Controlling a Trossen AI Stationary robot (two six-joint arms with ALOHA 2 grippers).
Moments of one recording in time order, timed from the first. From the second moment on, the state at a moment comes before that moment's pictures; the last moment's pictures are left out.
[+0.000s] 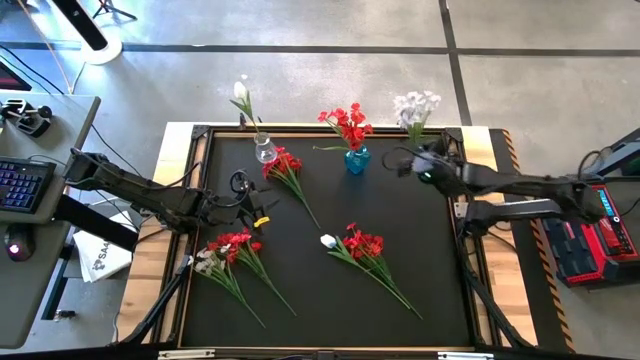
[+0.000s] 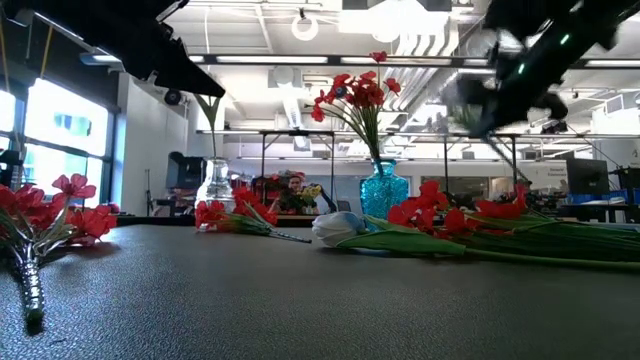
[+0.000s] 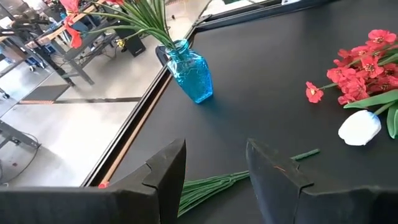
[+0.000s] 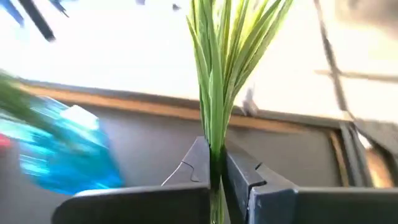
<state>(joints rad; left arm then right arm) -0.25 0.99 0.54 -0.04 -0.73 0.08 -0.27 0.89 0.58 -0.43 0.84 0.69</state>
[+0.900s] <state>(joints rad) -0.09 1.38 0.54 0.80 0.15 0.38 0.41 1.49 0.58 1.18 0.28 -0.29</state>
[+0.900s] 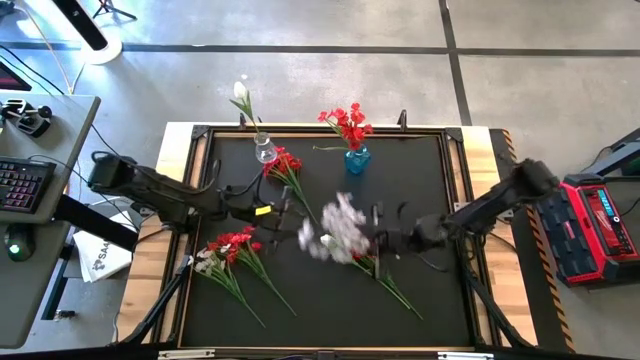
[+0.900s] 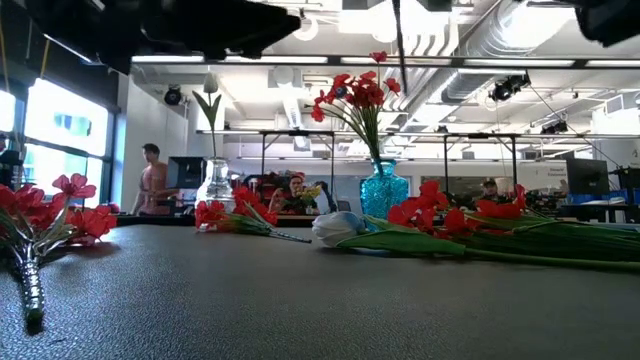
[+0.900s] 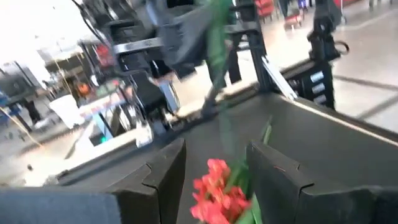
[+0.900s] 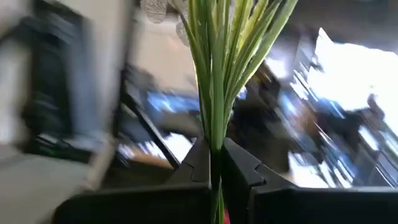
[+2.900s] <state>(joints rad) -0.07 1.56 0.73 0.98 0.25 0.19 0.20 1.67 0.70 1.09 0.28 -0.19</state>
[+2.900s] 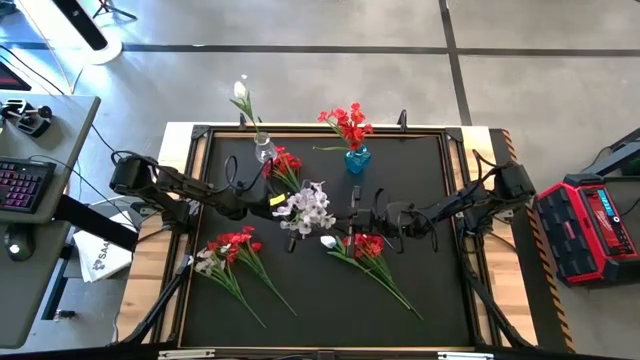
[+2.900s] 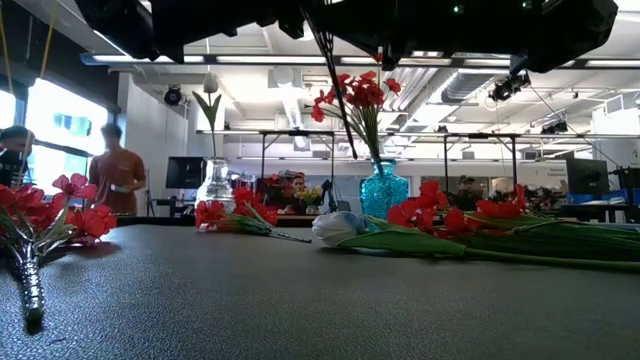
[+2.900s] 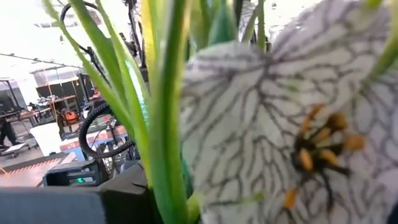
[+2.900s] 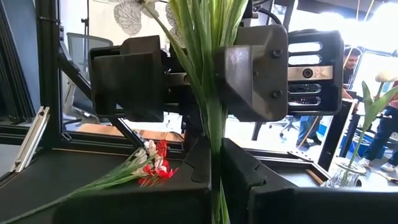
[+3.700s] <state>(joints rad) -0.07 1.55 0.73 0.95 0.24 0.16 0.21 1.67 0.70 1.12 0.27 -0.24</state>
